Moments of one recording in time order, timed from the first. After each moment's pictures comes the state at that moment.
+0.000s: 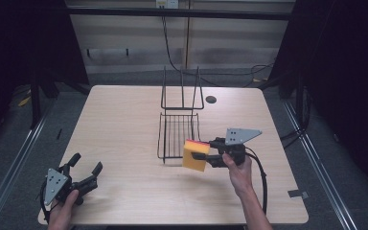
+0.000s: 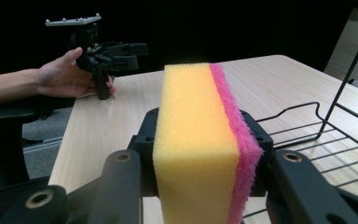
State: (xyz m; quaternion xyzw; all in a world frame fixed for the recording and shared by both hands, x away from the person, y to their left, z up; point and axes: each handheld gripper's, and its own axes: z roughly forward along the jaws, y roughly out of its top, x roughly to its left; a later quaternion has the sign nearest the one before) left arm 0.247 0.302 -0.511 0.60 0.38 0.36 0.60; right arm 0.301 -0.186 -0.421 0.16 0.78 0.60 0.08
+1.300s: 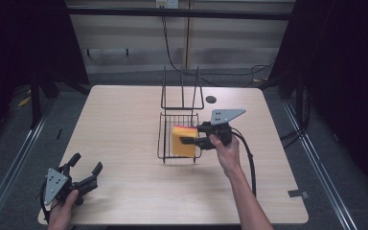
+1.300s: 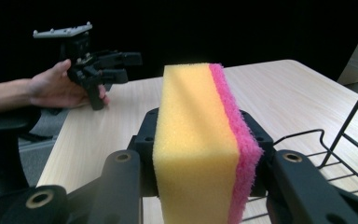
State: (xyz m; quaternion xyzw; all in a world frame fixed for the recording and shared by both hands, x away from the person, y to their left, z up) left arm 0.247 0.302 -0.511 0.60 0.38 0.36 0.60; right arm 0.352 -0.157 -0.404 0.14 0.79 0.60 0.05
